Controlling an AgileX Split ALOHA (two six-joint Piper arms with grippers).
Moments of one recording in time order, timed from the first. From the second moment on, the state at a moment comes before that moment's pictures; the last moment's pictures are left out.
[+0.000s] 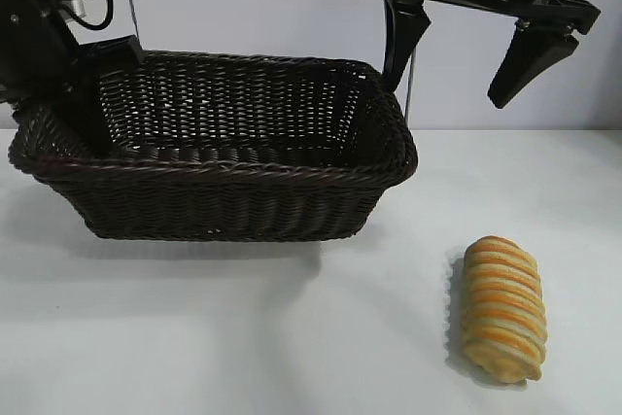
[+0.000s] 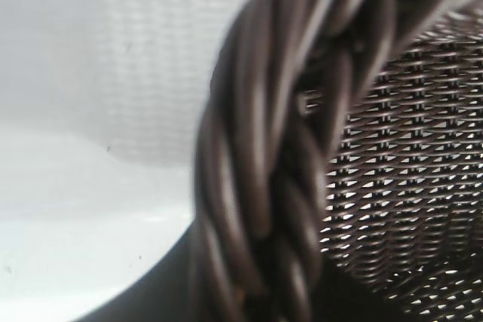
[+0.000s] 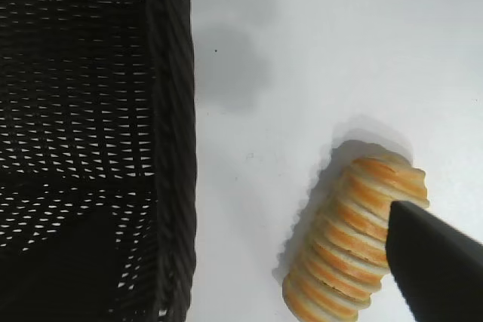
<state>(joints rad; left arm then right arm) -0.18 1.97 -1.43 -0.38 0.94 0.15 0.33 1.80 -1.56 0.11 1.10 0.19</state>
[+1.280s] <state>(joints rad) -0.11 1.93 -1.44 -0.40 0.94 0.12 0.33 1.80 -1.56 0.12 1.10 0.19</state>
